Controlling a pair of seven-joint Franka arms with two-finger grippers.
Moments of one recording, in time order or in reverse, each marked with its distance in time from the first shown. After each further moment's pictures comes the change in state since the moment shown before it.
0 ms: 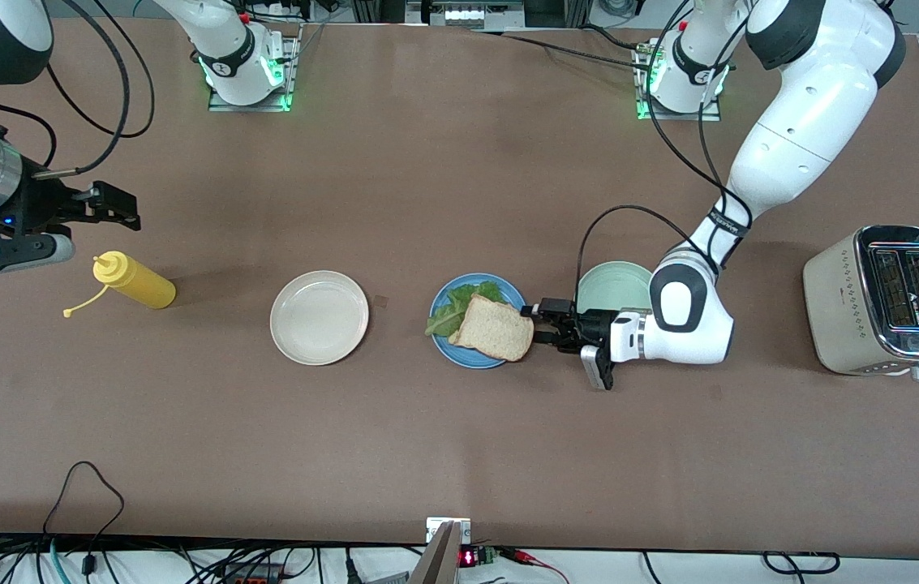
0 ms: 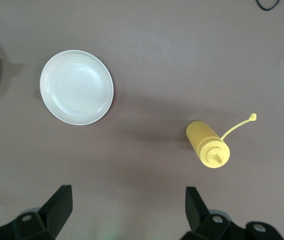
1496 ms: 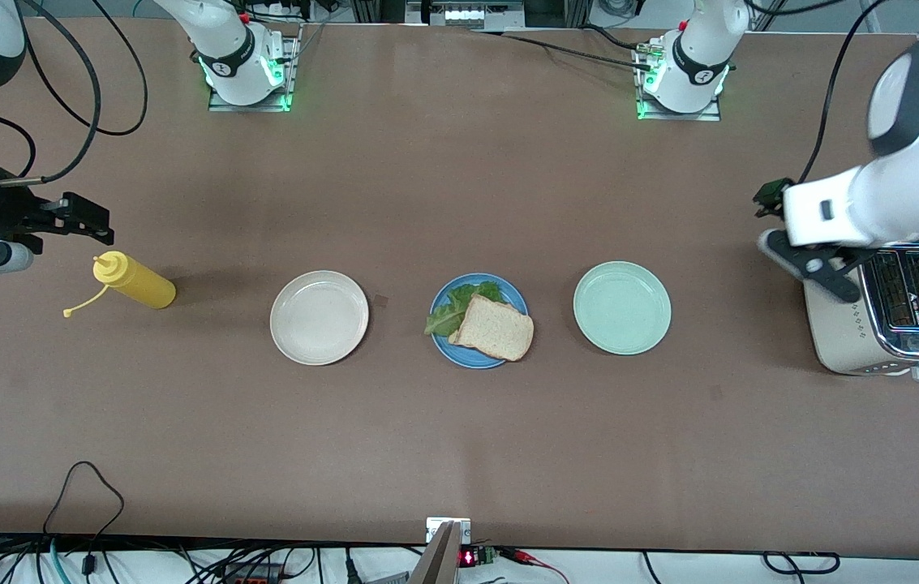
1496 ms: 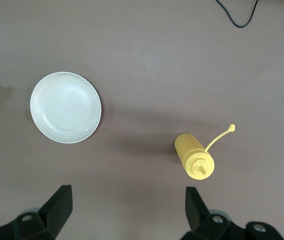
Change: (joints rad) left arm -0.031 -0.740 0.245 0.086 1.012 -0.764 -0.529; right arm -0.002 -0.007 -0.039 -0.003 0.000 0.071 0.002
